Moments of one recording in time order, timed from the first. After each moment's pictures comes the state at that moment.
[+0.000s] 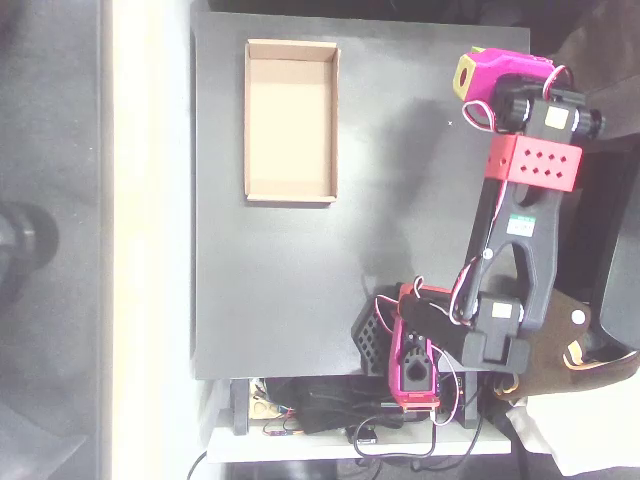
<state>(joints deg) 5.4 99.2 87.5 68.5 90.6</state>
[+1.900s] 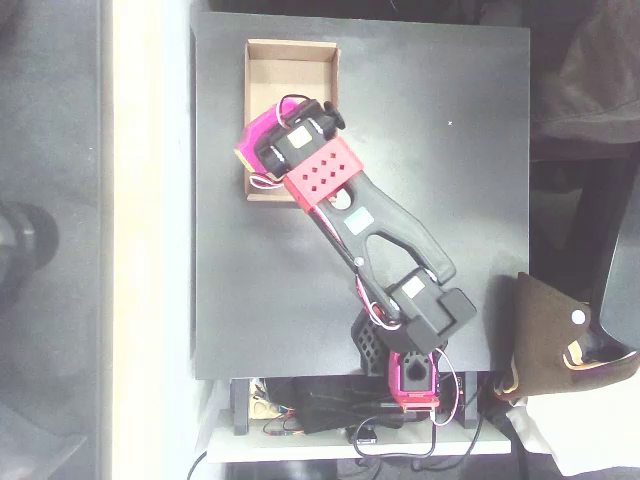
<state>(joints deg) -40.5 82.9 88.6 68.5 91.1</state>
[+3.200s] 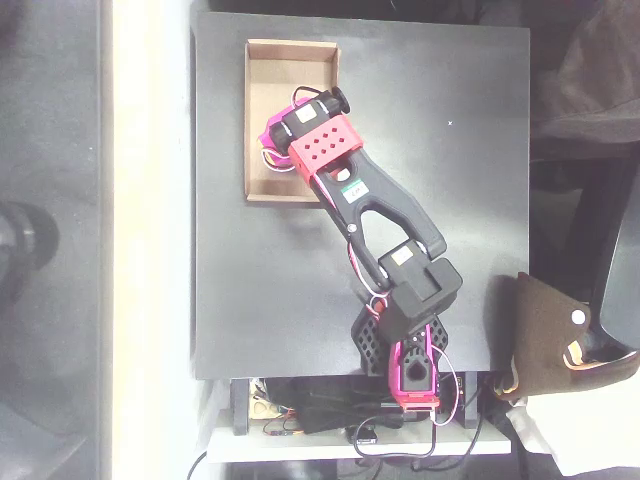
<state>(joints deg) -35.3 73.4 88.6 68.5 91.1</state>
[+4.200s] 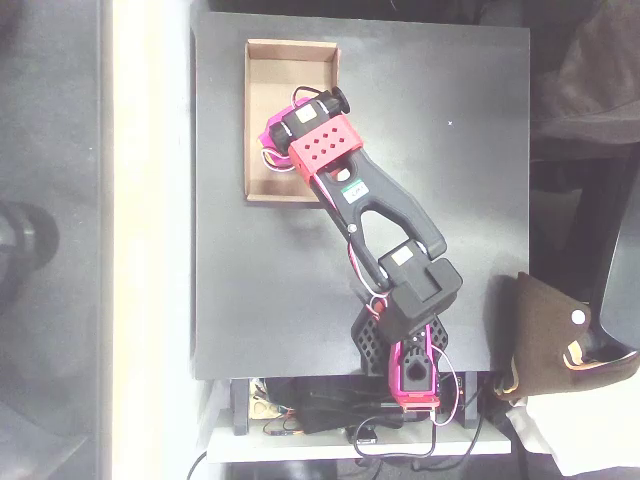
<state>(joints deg) -35.3 73.4 88.6 68.5 91.1</state>
